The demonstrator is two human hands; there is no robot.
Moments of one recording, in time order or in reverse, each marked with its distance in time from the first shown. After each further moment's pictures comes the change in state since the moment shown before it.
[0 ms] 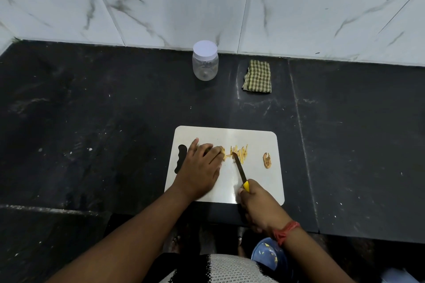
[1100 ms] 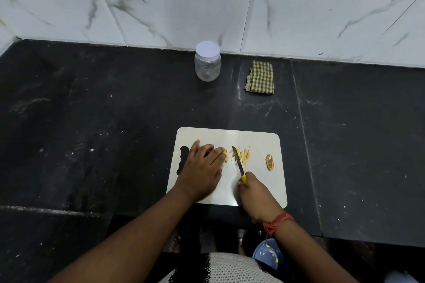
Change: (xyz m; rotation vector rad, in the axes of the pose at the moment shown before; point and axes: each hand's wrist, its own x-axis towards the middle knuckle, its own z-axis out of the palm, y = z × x) left_hand 0.000 0.000 -0.002 -0.035 0.007 -0.030; right_hand 0.021 -0.015 0.004 -0.285 0.130 -0.067
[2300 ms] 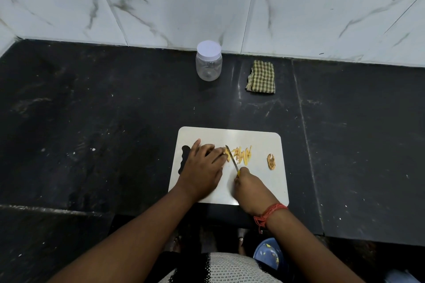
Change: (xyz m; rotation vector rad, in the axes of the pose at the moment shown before) left_hand 0.000 -0.004 0.002 -0.012 0.005 -0.002; right_hand 0.014 -0.010 0.006 -0.271 -0.017 -0.125
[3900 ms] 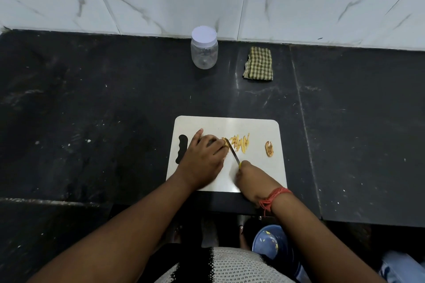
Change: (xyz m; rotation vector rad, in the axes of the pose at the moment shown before) left_hand 0.002 0.004 -0.002 0.036 0.008 0.129; right_hand -0.005 0.006 -0.008 -0.026 -0.169 0.108
